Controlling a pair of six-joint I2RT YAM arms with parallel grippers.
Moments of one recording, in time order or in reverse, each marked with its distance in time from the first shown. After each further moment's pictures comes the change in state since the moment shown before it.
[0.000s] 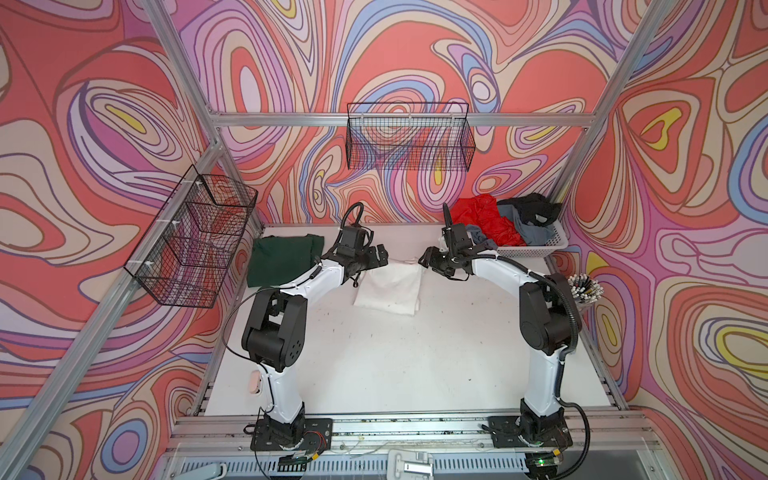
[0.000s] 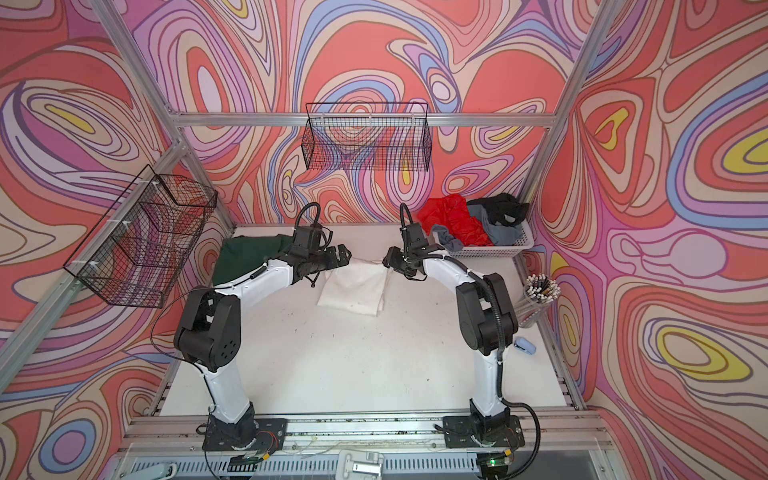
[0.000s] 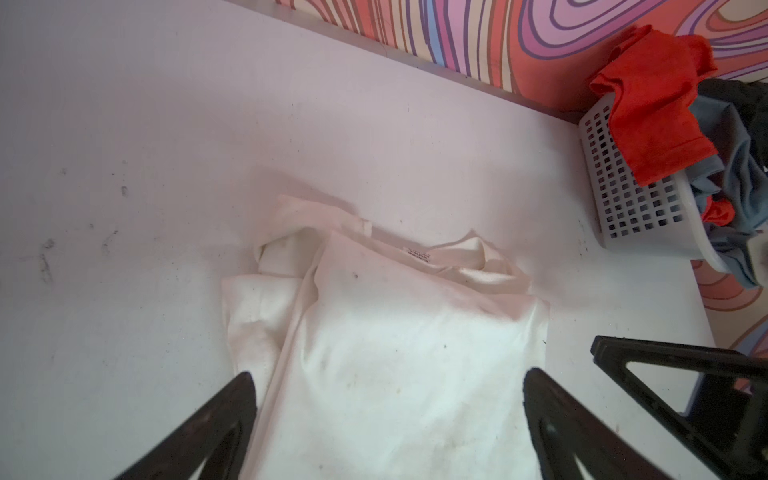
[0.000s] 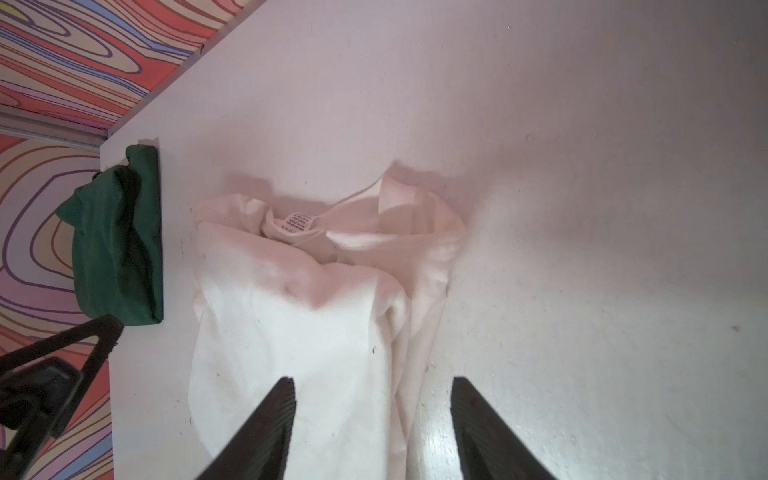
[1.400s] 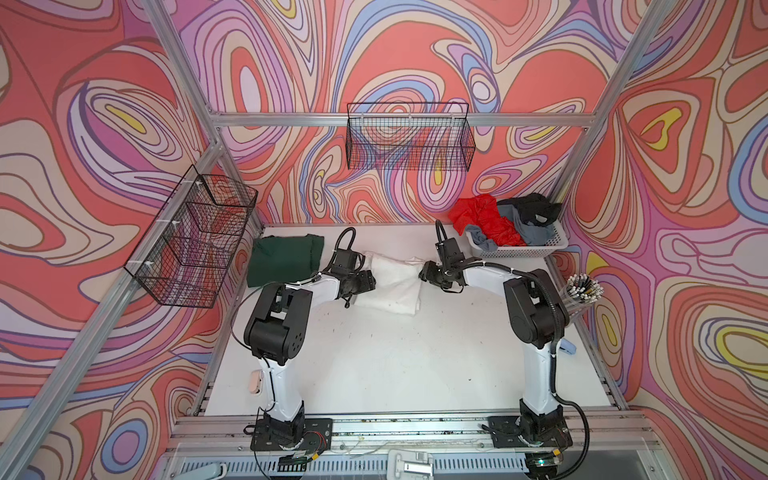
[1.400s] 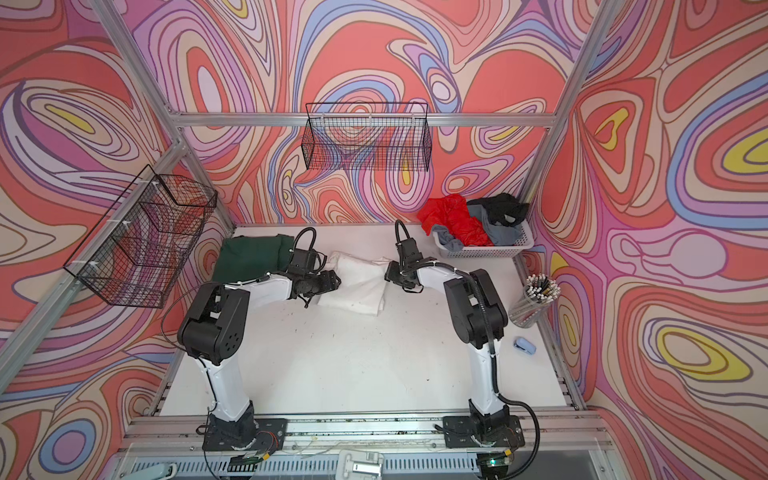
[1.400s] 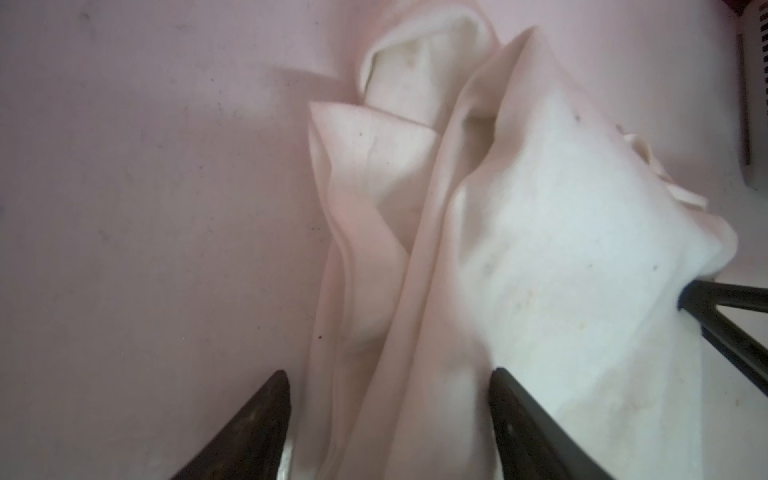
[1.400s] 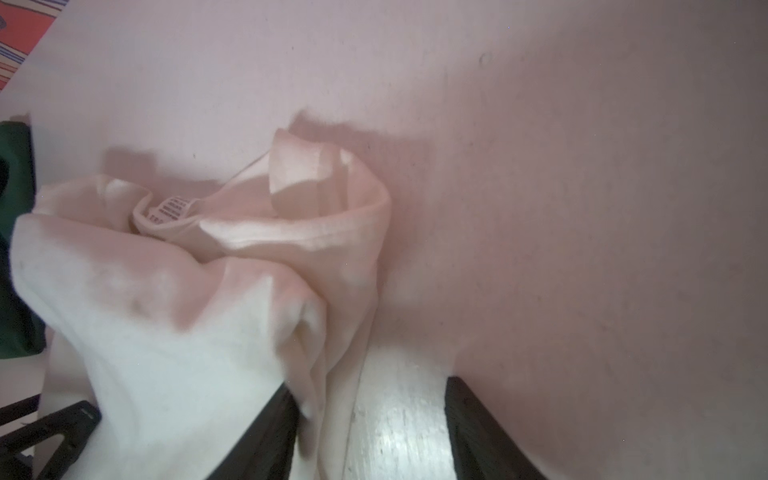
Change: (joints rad) left arm 0.053 0.086 -0.197 0.093 0.094 -0.019; right arm 0.013 0.098 -0.096 0.142 0.082 0.009
